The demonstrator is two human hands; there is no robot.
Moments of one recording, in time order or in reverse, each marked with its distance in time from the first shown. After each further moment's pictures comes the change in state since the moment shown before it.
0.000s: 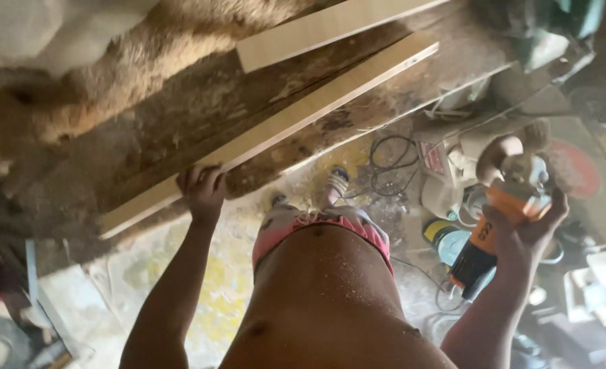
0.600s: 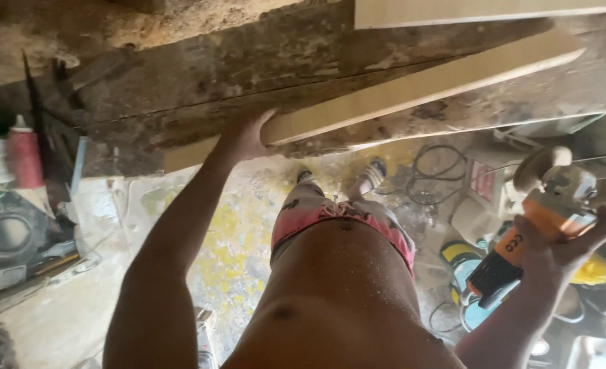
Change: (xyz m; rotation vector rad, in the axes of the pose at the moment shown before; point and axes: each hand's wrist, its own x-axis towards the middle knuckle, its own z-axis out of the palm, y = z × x) left_hand 0.030 -0.060 -0.044 -0.214 -0.912 -0.199; right_hand -0.014 -0.005 0.064 -0.133 -0.179 -0.216
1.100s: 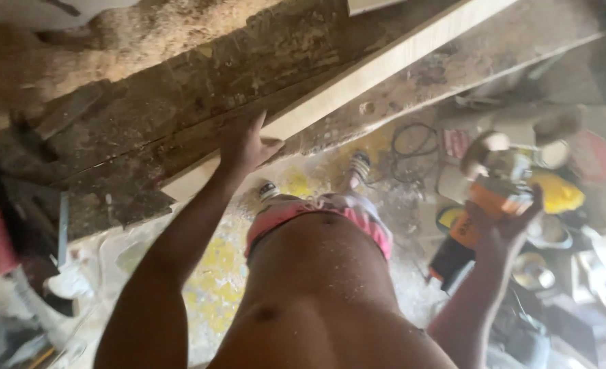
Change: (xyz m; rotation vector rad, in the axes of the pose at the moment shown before) left_hand -0.015 -0.068 0.040 0.044 0.432 0.171; right_hand -0.148 -0.016 0.103 0.011 0.268 0.107
